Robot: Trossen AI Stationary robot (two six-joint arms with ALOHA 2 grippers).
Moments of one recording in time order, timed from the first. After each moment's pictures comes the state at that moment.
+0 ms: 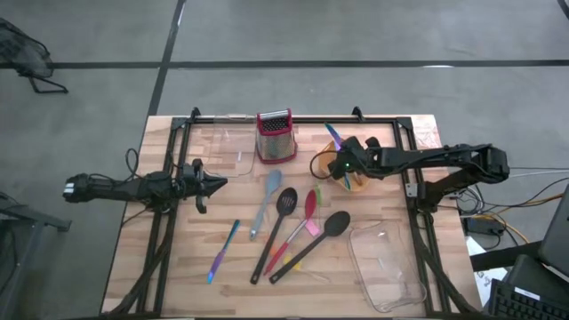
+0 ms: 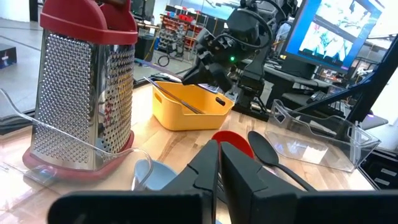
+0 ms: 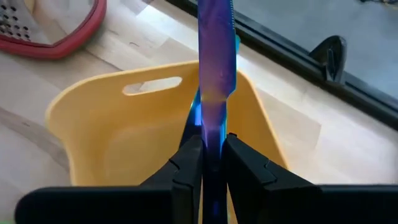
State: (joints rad) left arm -0.06 0.16 0.01 0.09 -0.30 -0.29; right arm -0.22 1.35 0.76 -0.44 0.62 0.62
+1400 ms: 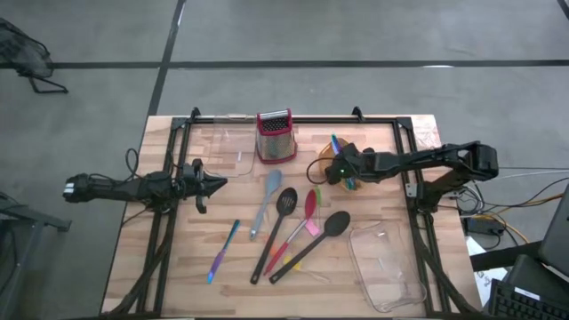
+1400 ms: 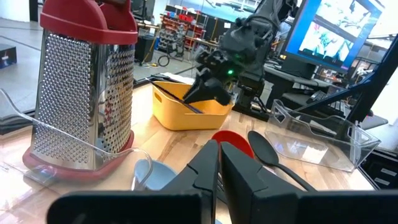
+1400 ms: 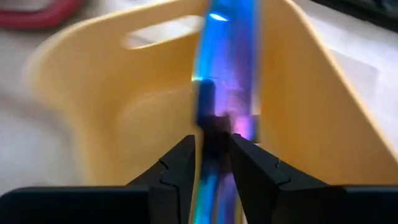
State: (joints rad) left arm -0.06 0.16 0.01 0.09 -0.30 -0.29; right arm -0.20 1.44 0.71 -0.37 0.52 0.76
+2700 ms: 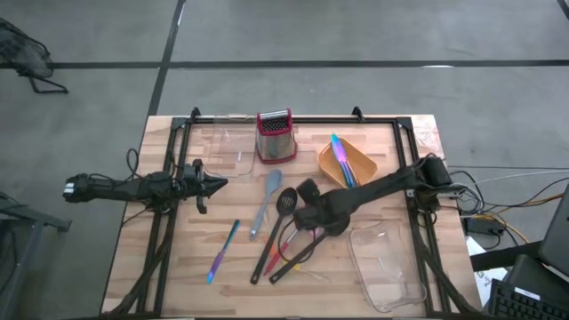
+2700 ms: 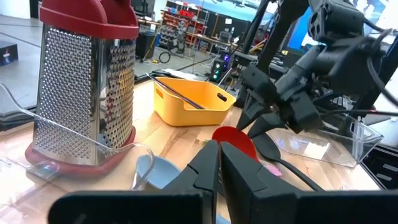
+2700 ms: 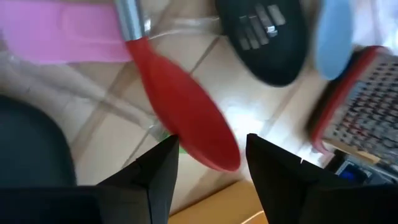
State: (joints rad) left arm -0.06 0.16 0.01 0.07 -0.30 -0.29; right arm 0.22 1.93 1.38 -0.90 0.47 -0.47
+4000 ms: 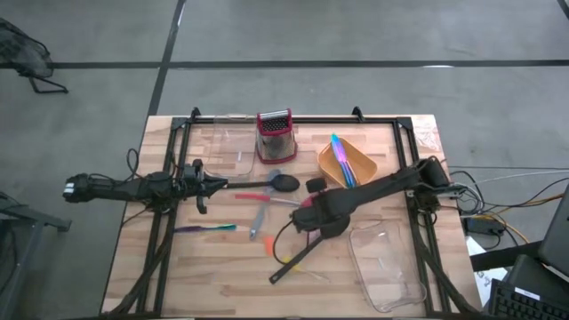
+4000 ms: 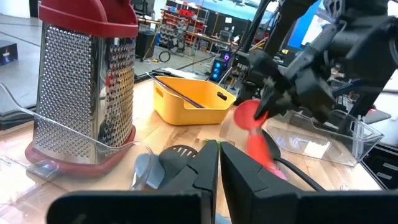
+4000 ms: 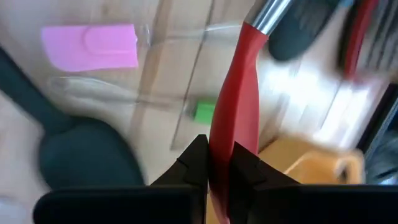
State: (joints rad) left arm -0.06 0.16 0.01 0.07 -0.30 -0.29; right arm 0.25 1.93 1.56 -1.20 0.37 0.03
